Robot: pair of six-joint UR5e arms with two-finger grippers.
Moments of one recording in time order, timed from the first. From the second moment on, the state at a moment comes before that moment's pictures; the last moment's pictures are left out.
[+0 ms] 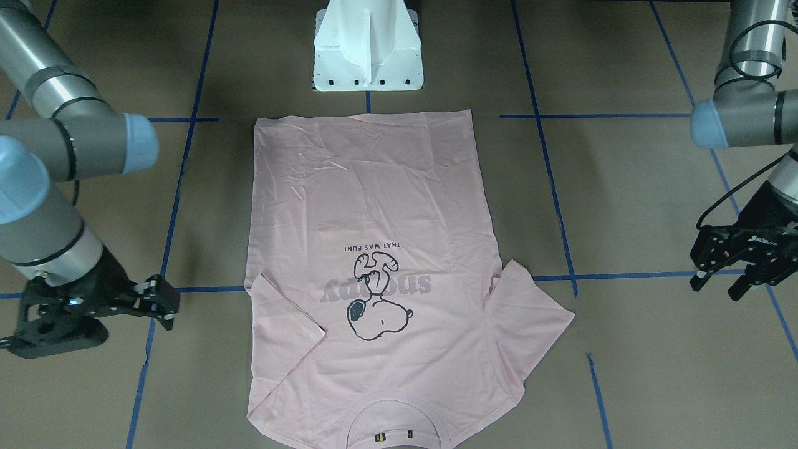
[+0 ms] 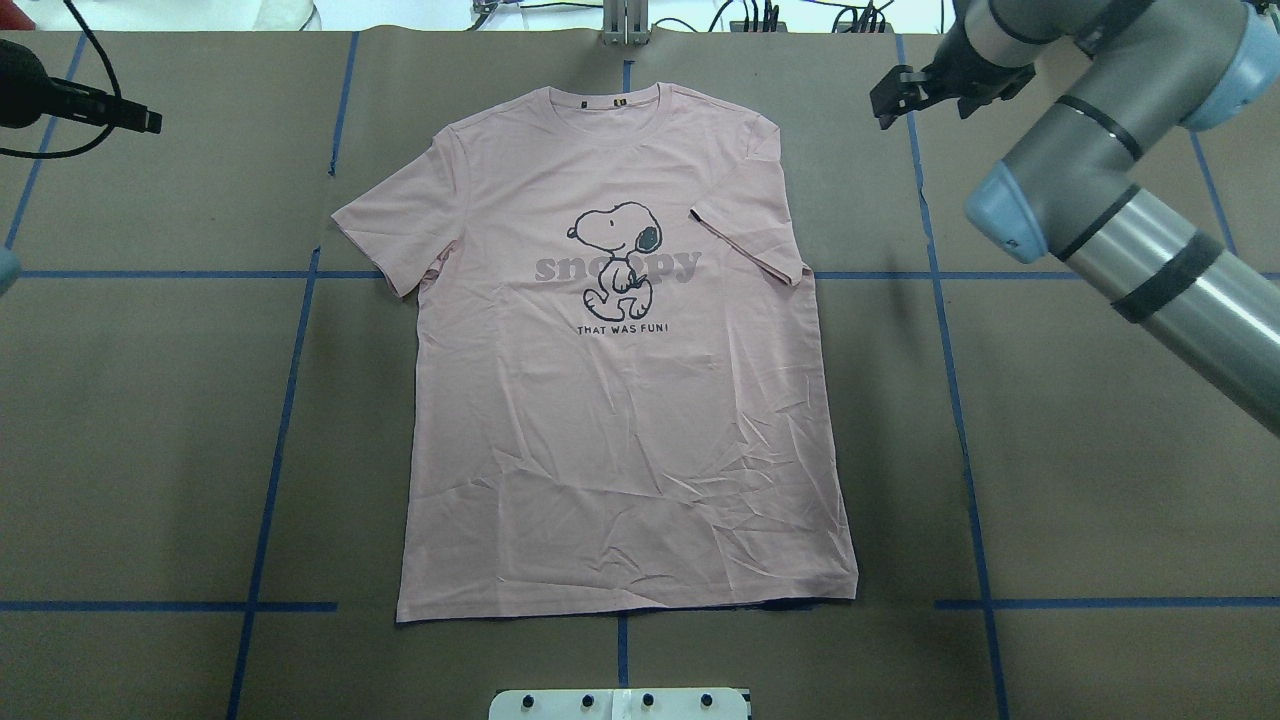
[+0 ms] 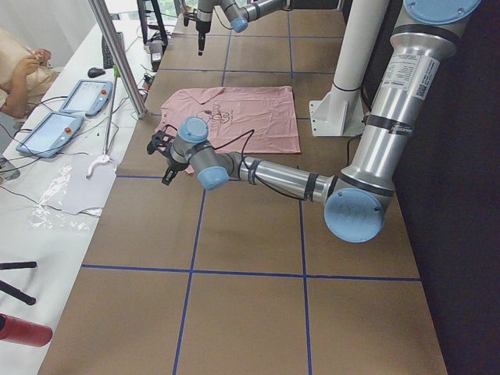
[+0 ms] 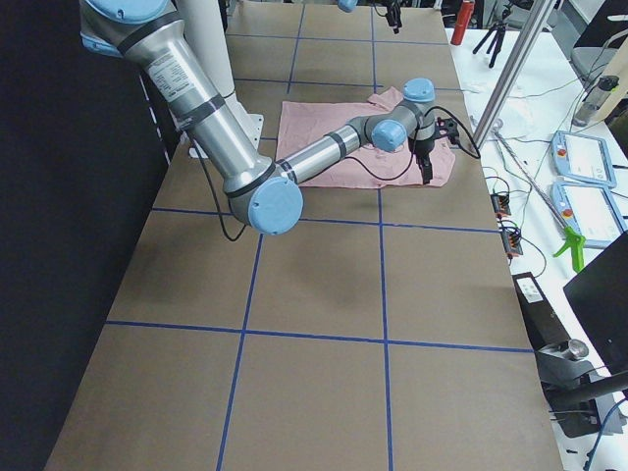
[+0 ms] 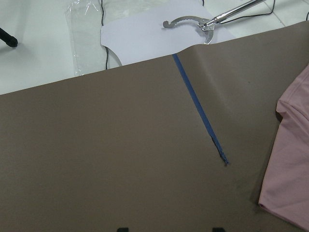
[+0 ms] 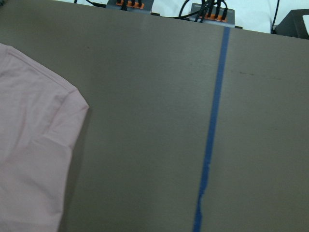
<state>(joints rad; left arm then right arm) -1.15 -1.89 -1.44 -2.36 -2.06 -0.64 1.06 -1.01 1.44 -1.30 2.08 0.62</state>
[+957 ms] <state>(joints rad) -0.85 -2.03 -1.22 -2.51 -1.76 -1.00 1.13 -1.17 1.46 -1.13 2.17 0.50</state>
